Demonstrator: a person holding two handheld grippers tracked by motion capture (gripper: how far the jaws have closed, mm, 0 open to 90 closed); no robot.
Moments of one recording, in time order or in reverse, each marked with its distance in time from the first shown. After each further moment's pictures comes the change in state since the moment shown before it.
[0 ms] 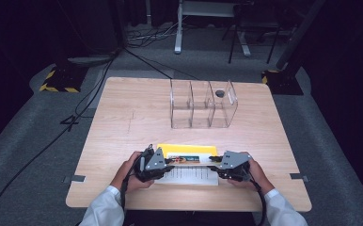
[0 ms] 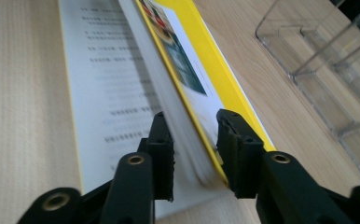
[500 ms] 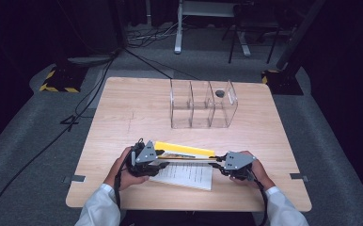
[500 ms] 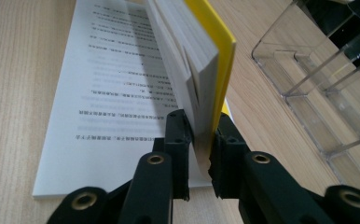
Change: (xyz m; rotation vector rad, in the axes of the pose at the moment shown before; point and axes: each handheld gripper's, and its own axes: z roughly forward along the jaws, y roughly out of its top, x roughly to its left) left arm 0.011 0.002 -0.015 -0.033 0.075 -0.062; right arm -0.001 -0.002 -0.003 -0.073 -0.004 -0.099
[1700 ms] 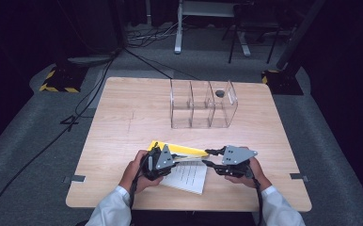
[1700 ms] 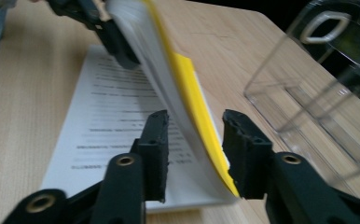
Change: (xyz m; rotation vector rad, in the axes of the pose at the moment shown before) left arm -0.025 0.020 0.021 0.034 0.050 0.047; right arm -0.006 0.031 -0.011 -0.091 -0.007 0.119
